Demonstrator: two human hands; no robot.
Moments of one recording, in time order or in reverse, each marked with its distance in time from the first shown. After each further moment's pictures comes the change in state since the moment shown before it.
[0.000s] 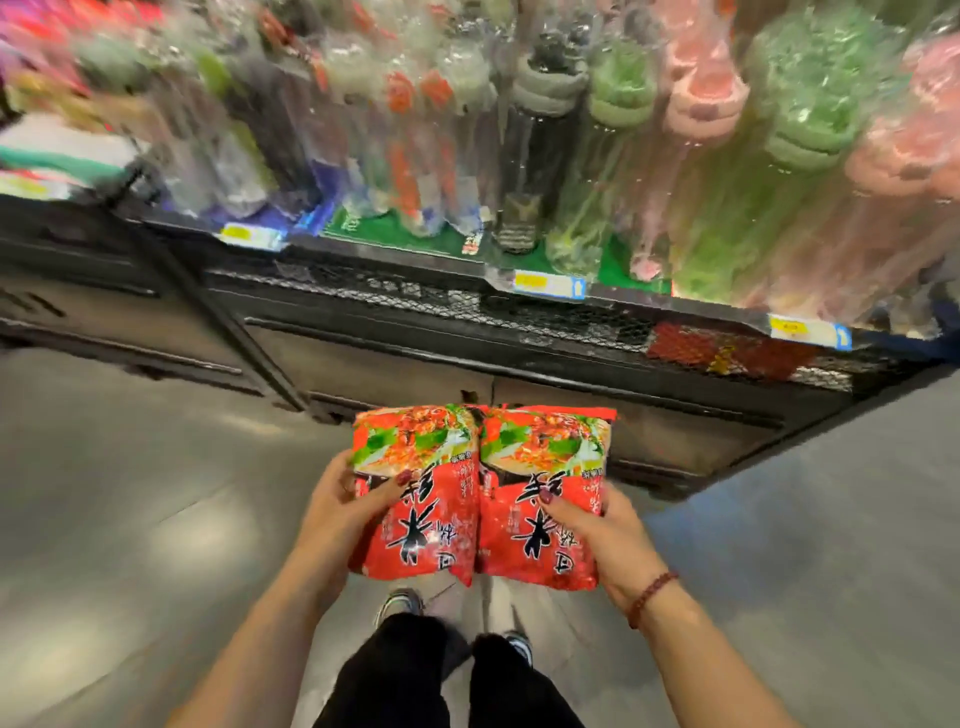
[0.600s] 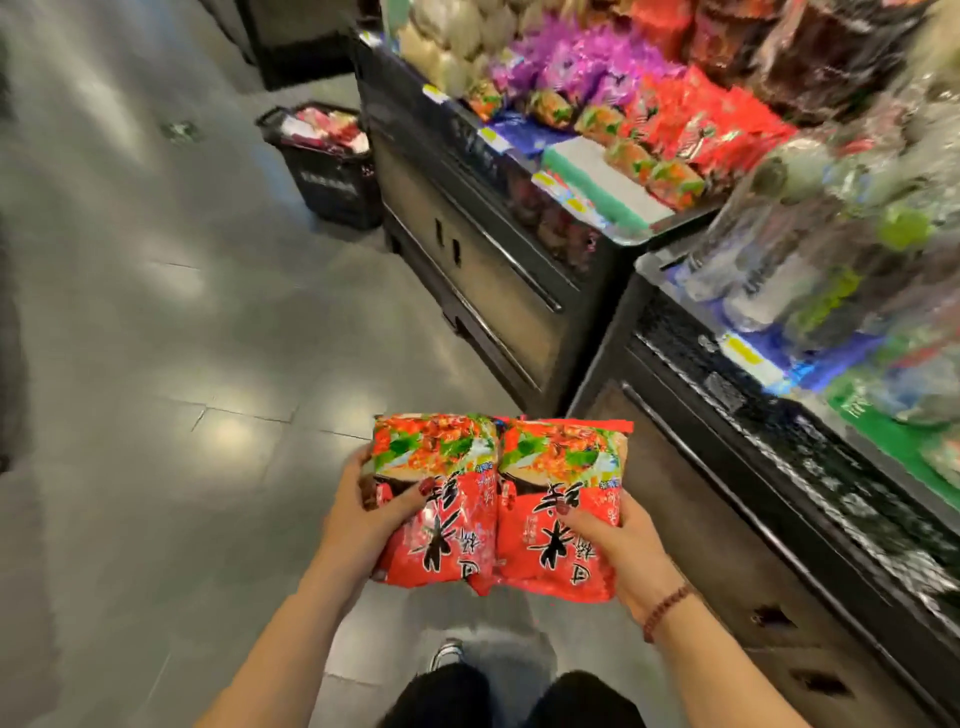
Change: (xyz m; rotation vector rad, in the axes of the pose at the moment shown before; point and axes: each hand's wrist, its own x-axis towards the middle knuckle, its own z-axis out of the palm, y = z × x) left_hand -0.038 0.030 -0.369 -0.322 0.703 0.181; right_hand 0.075 0.035 0.432 -0.441 -0.594 0.091
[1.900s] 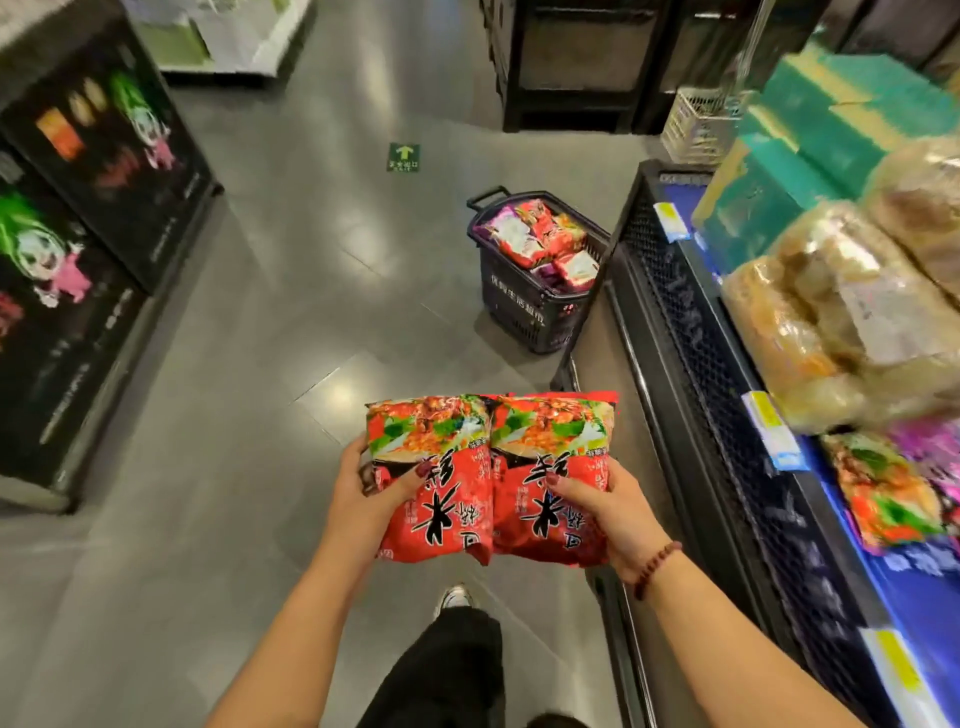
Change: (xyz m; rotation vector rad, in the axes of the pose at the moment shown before) left_hand 0.657 0.290 -0.174 -0.260 0.497 0.052; right_hand 0.673 -0.352 0.458 -0.377 -0.442 0.058
